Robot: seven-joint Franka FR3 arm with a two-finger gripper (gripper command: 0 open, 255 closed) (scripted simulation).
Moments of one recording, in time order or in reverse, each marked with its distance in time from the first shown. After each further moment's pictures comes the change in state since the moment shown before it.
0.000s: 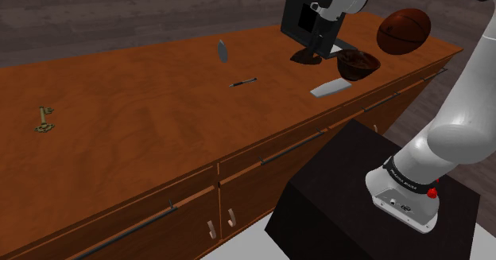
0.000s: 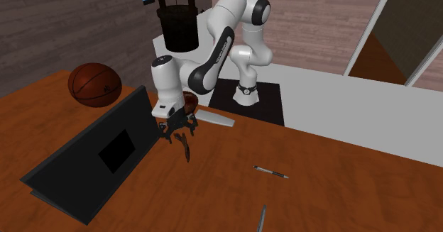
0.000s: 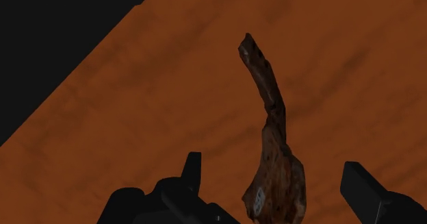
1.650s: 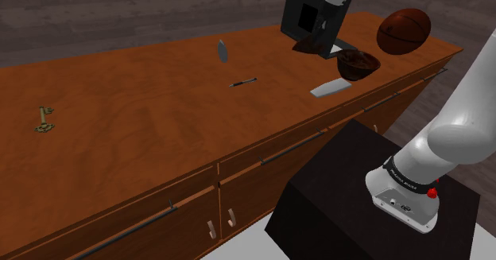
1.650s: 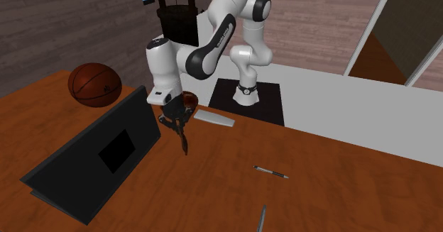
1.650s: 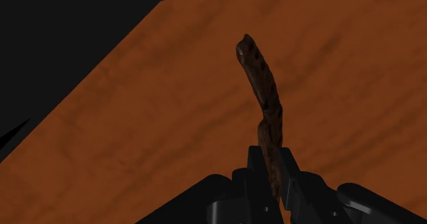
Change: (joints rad) arm 0.007 -0.061 -0.014 0.073 -0.047 -0.124 0.044
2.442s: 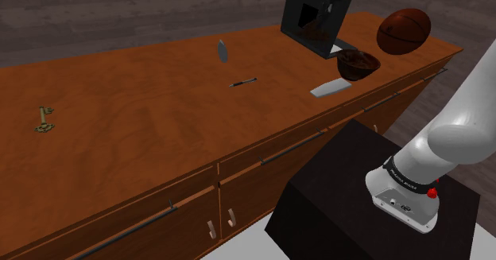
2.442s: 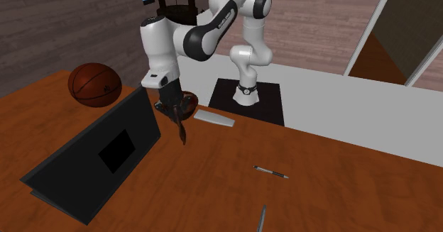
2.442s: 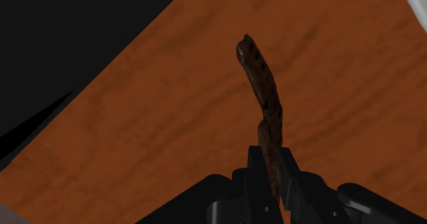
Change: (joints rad) arm 0.003 -0.049 -0.008 0.102 -0.037 -0.143 0.039
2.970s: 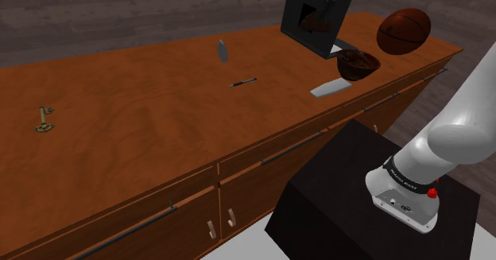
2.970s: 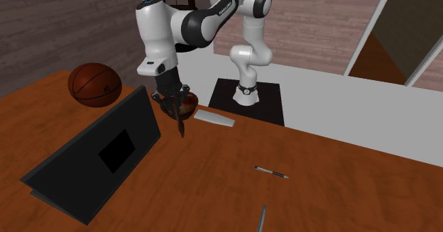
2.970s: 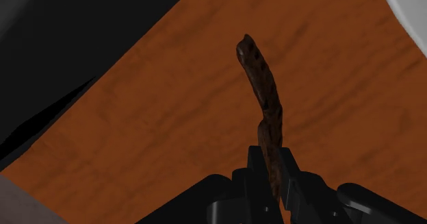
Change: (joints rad) arm -0.002 -0.014 -0.003 0.088 -0.013 -0.099 0.018
